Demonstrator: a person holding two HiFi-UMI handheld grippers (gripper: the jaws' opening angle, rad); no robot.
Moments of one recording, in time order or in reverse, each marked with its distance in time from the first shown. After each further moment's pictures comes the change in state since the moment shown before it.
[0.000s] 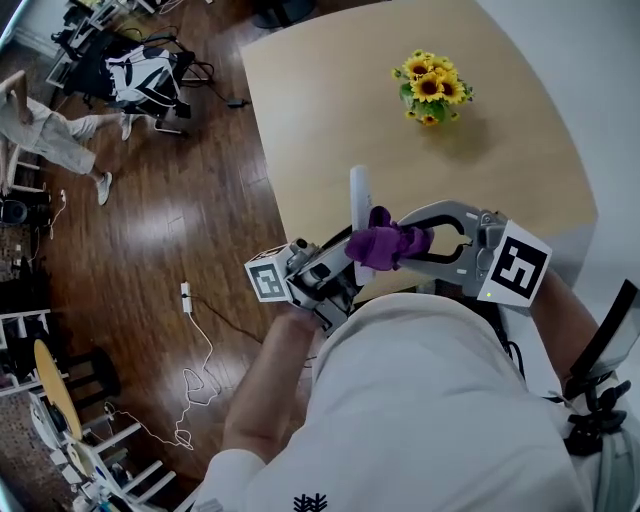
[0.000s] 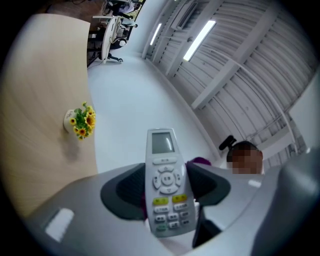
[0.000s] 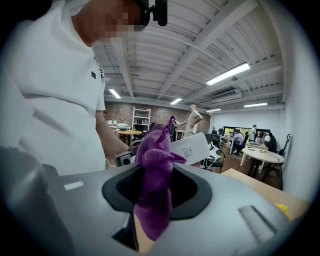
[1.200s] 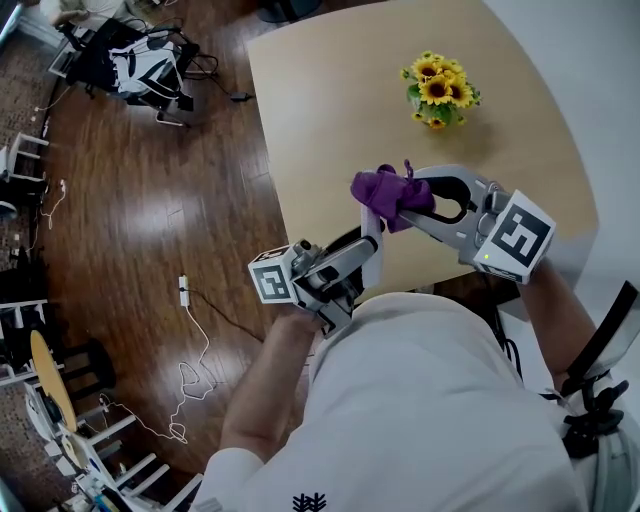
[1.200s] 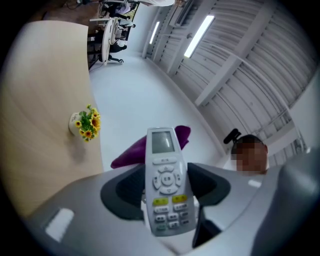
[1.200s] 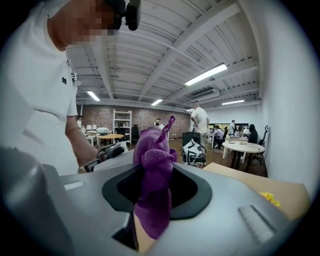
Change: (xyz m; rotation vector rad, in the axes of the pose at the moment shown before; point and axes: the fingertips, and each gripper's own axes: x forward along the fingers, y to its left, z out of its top) left arm -0.003 0.008 -0.004 0.022 0.022 0.059; right arm -0.005 -0.076 -0.008 0.160 -0.021 -0.241
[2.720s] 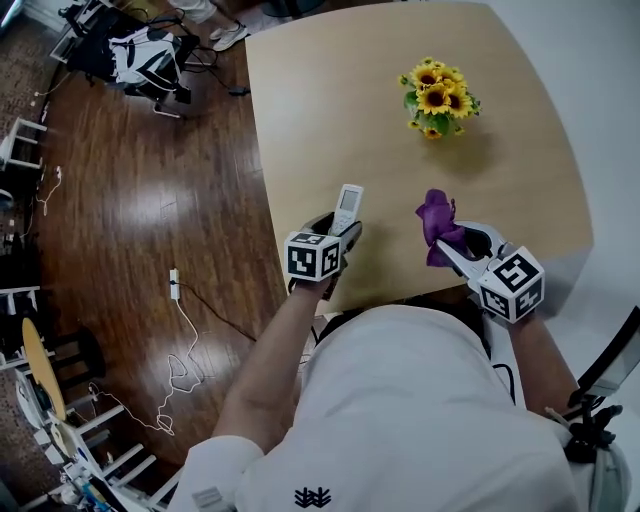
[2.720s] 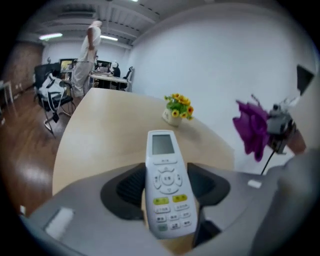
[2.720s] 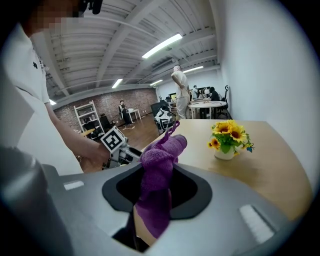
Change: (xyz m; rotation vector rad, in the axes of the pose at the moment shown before) left arm -0.129 0.236 -0.005 0.557 0.456 1.177; right arm -0.078 -0.007 -0.160 0.394 0.317 -0.303
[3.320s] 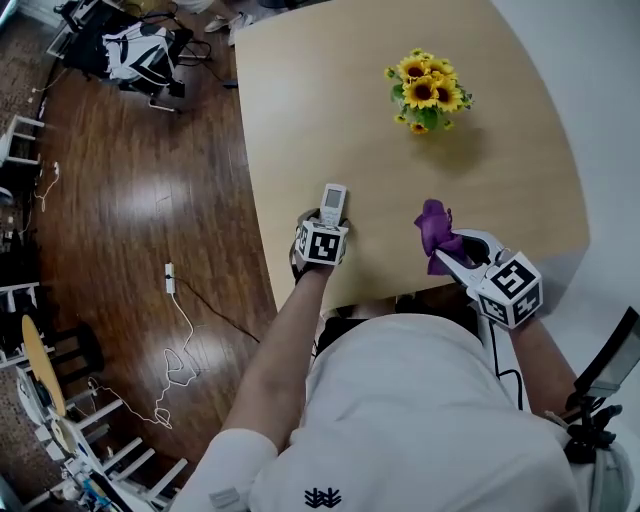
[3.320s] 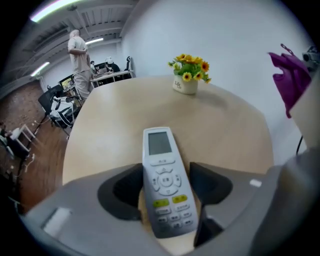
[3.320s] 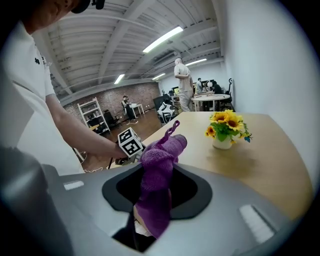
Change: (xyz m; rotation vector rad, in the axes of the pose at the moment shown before) left arm 0.050 0.049 -0.063 0.196 0.227 0.319; right arm -0.020 0.001 -0.043 0.002 0.073 0.051
